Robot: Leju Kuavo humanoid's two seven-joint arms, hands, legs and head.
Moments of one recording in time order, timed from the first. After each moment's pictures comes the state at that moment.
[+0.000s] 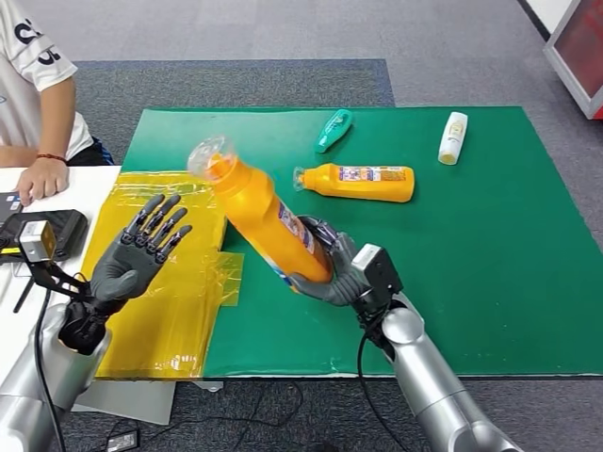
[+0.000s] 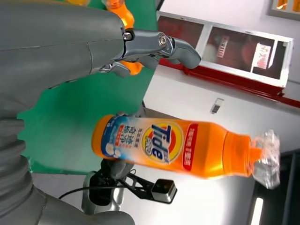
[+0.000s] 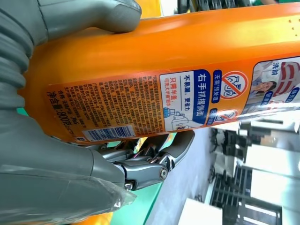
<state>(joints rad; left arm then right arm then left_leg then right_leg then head) -0.39 0.20 -0.19 -1.12 0.72 -0.99 -0.27 -0.40 0.06 0.41 -1.08 0.12 0.31 -0.51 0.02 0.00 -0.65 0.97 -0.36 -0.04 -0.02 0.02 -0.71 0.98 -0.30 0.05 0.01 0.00</state>
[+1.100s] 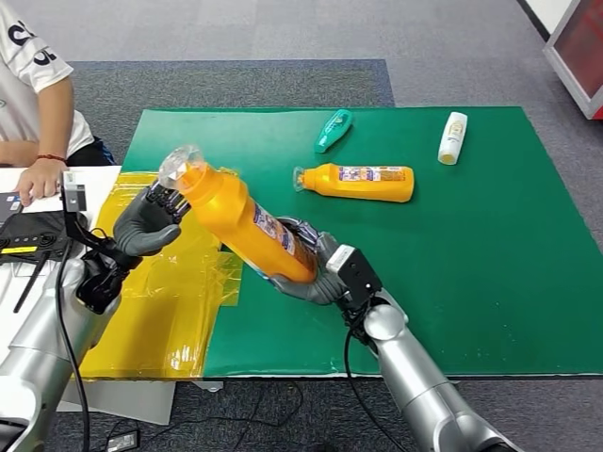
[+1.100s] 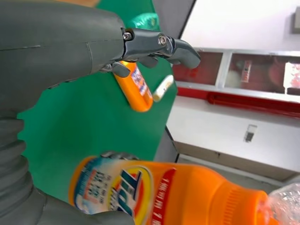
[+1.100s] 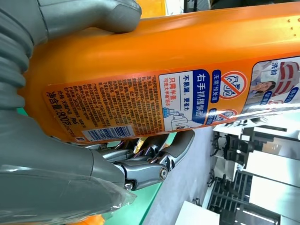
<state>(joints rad) -0.59 0.17 -0.29 -1.02 0.53 -0.79 -0.29 -0.45 0.11 0.43 -0.98 0.19 0.26 -0.54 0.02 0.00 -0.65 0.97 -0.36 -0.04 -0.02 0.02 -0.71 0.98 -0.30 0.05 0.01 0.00</state>
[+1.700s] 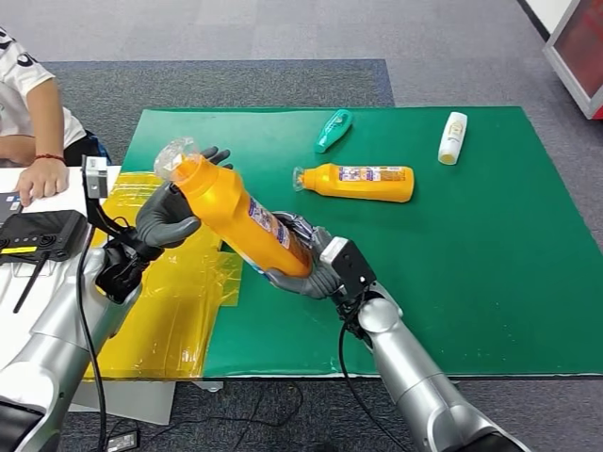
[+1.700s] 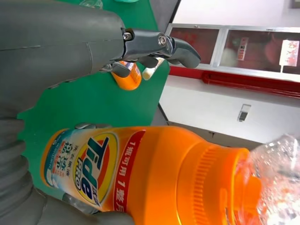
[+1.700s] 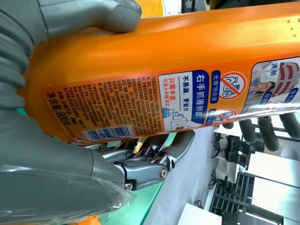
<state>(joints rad) -0.65 0.10 -0.35 -0.99 0.60 -0.81 -0.26 -0.49 0.13 0.43 -0.92 0.18 0.27 -0.54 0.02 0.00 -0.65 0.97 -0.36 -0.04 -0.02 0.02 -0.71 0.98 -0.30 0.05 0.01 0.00</state>
